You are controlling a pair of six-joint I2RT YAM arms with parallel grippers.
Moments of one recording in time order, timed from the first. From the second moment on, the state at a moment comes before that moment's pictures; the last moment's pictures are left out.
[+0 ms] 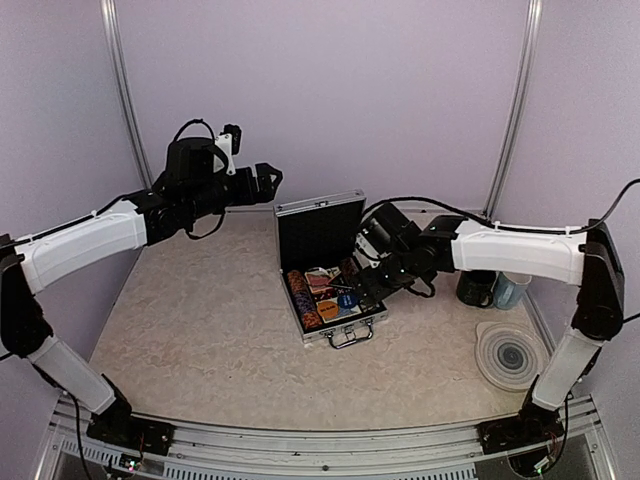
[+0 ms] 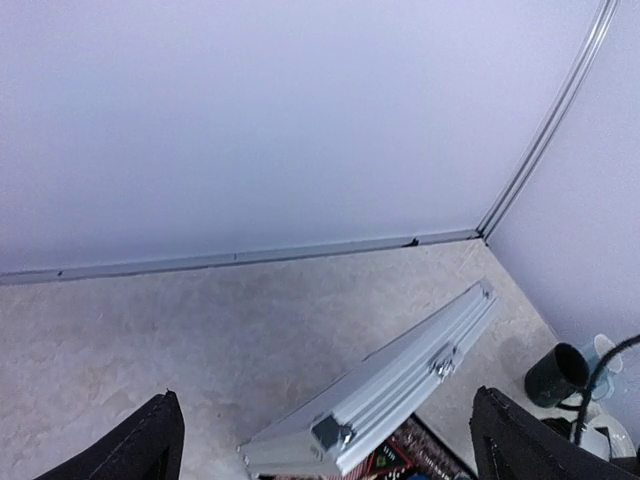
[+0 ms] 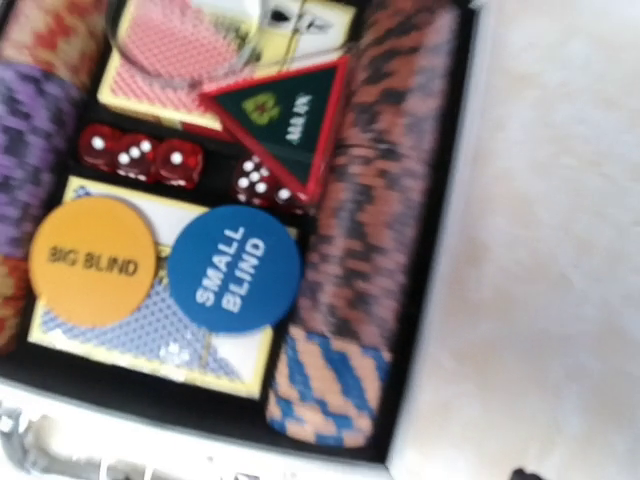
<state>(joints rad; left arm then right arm) -0.63 1.48 1.27 -0.04 -0.15 -0.32 0.87 1.76 1.37 -0.64 0.27 0.20</state>
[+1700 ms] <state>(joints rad) -0.82 1.80 0.96 0.34 0.37 -0.51 0.92 1.67 0.96 -0.15 -0.05 0.55</state>
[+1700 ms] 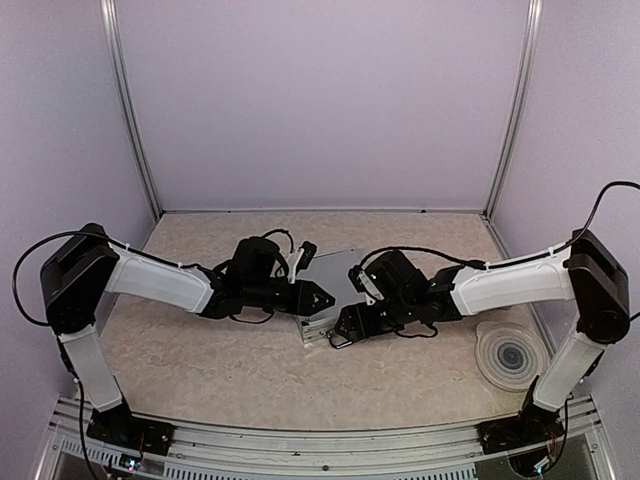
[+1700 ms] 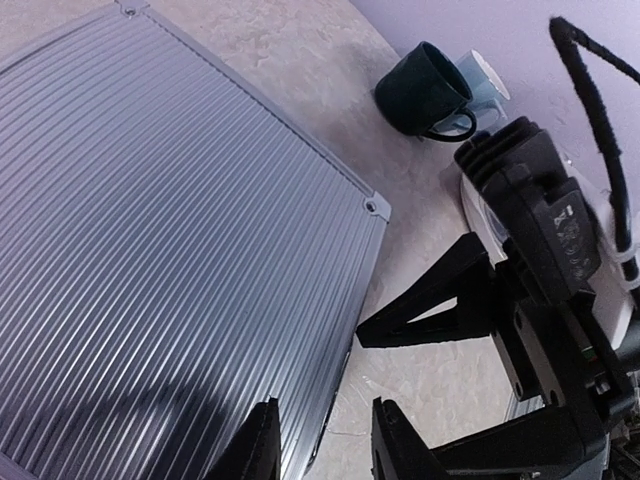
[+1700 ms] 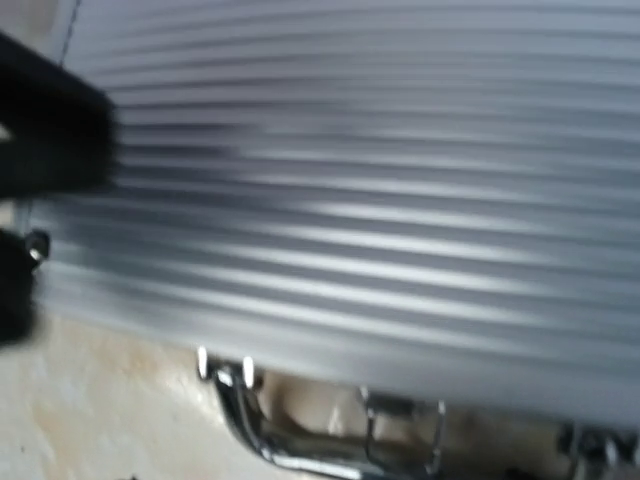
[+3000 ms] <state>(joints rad) -0.80 1.87 0.87 0.53 0.44 -0.57 0.91 1.73 0.96 -0.03 -0.17 0.54</state>
